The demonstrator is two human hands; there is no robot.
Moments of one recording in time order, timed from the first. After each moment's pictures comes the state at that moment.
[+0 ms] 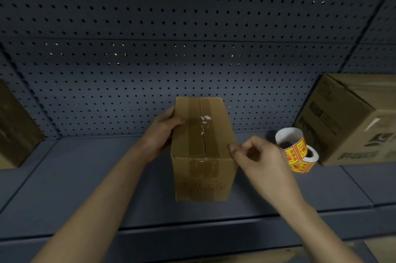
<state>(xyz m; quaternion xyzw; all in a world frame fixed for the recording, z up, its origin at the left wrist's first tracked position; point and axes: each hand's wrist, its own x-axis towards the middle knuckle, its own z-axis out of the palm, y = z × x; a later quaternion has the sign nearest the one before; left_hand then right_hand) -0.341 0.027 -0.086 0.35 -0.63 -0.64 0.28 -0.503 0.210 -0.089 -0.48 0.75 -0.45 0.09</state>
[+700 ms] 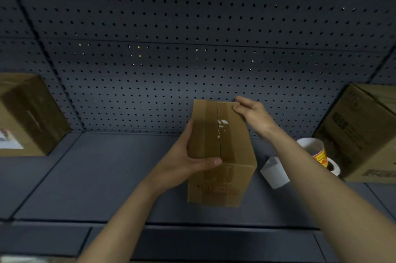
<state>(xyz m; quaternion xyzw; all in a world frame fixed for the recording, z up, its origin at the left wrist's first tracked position) -0.317 0.088 -0.089 0.27 -0.70 -0.59 0.29 -0.567 0.059 -0.082 -0.47 0.69 -0.46 0.31</state>
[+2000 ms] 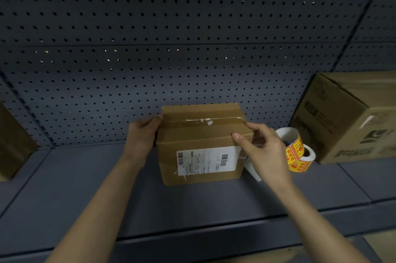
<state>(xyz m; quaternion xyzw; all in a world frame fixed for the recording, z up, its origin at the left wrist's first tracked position) -0.331 0.012 -0.094 0.44 -0.56 -0.56 0.42 -0.548 0.175 -0.120 -0.42 0.73 -0.54 0.06</state>
